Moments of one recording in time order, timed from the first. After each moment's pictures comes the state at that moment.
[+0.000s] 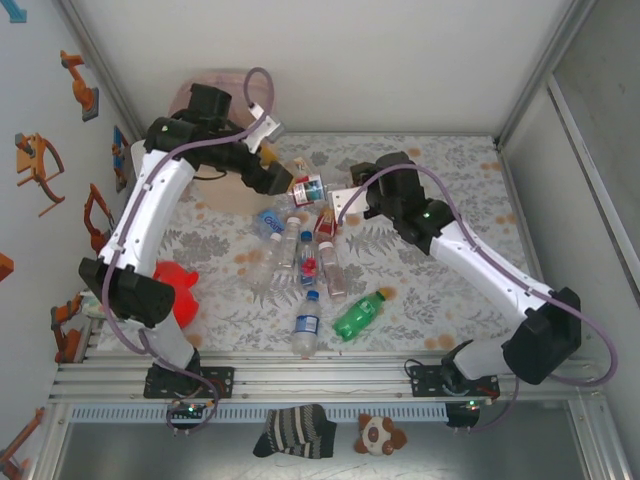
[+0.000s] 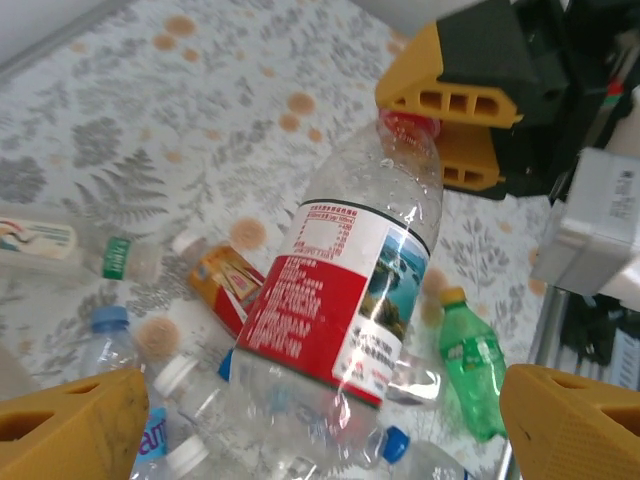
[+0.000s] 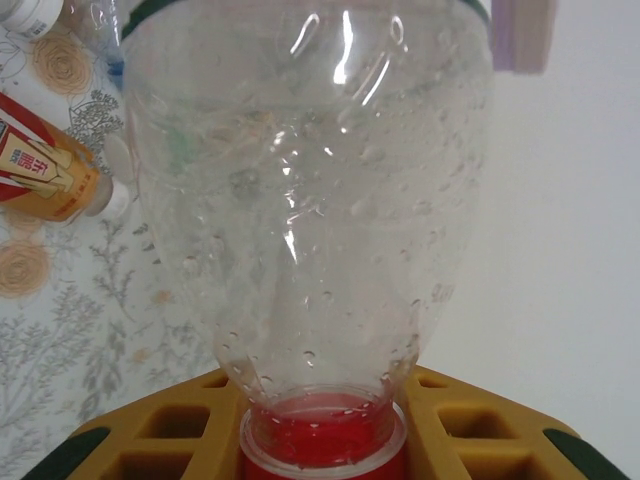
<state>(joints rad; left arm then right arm) -0.41 1.75 2.04 -1.26 0.67 0.39 0.63 1.37 1.22 -0.29 0.07 -1.47</state>
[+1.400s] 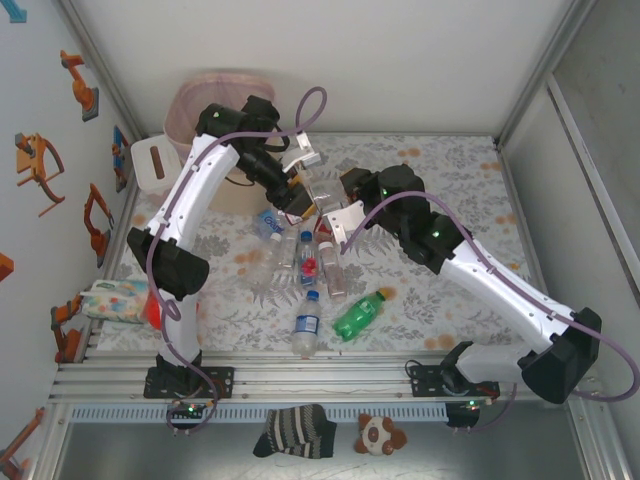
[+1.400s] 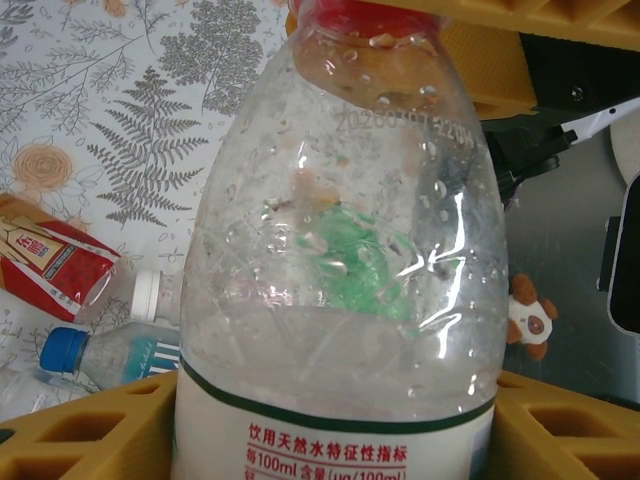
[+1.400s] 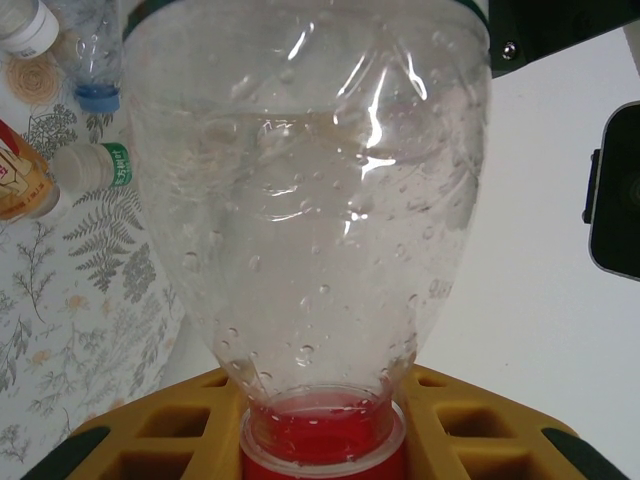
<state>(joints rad) -0.53 2.03 2.35 -1.69 0.76 0.61 0.74 1.25 1.19 -0.28 0.10 -1.66</state>
